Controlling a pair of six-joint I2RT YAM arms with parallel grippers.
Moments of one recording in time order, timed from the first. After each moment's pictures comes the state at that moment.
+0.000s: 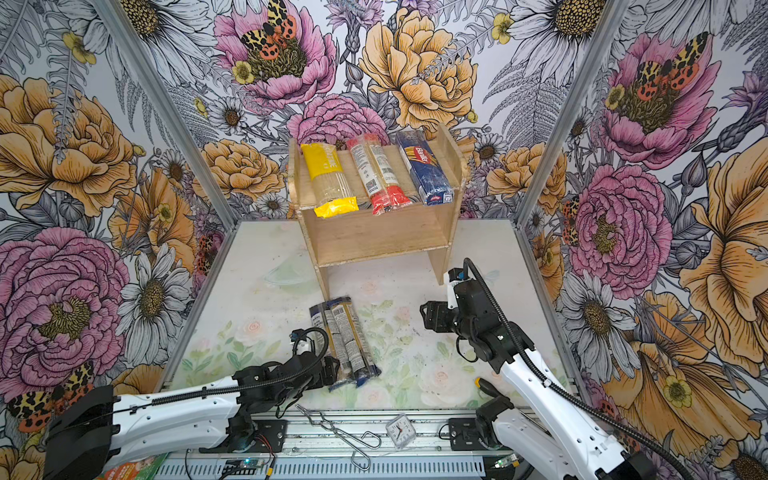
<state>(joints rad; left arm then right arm) -1.08 0.95 0.31 -0.30 -0.37 -1.12 0.43 0.86 0.77 -0.63 -0.11 0.43</state>
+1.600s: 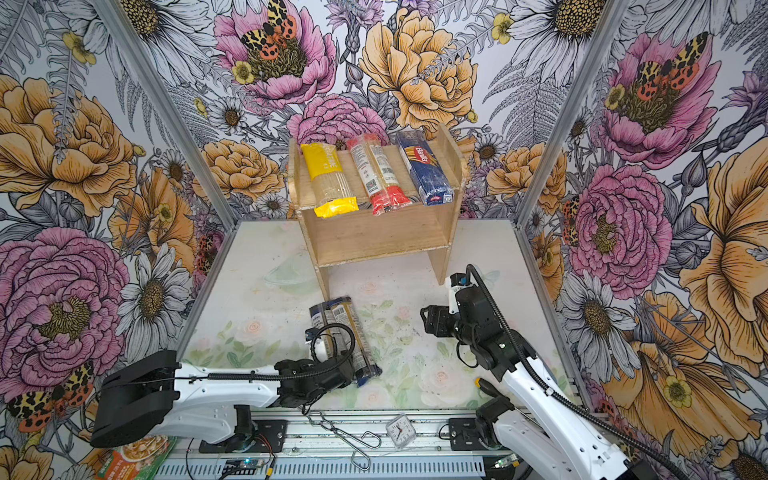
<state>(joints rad) -1.22 1.32 0.49 -0.29 -0.59 -1.37 0.43 0.81 0.71 -0.60 -0.11 0.45</state>
